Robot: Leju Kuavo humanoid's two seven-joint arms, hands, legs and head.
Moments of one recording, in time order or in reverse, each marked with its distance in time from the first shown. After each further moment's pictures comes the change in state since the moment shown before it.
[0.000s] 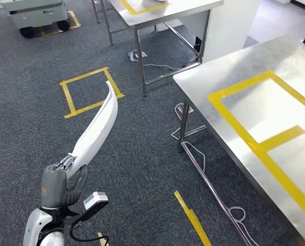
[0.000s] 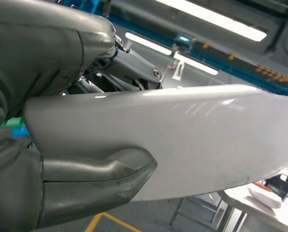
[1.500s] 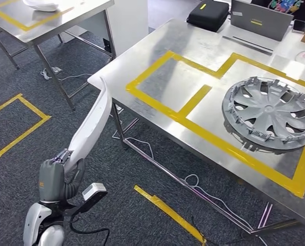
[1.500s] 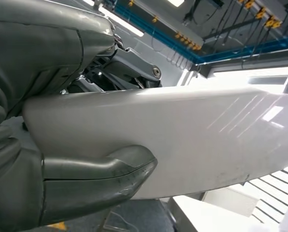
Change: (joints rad) left arm -0.040 -0.021 0.030 0.028 -0.009 -0.014 0.029; right arm -0.001 0.003 -0.016 0.000 0.062 0.012 0.001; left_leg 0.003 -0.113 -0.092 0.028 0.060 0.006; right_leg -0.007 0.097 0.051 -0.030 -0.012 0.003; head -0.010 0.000
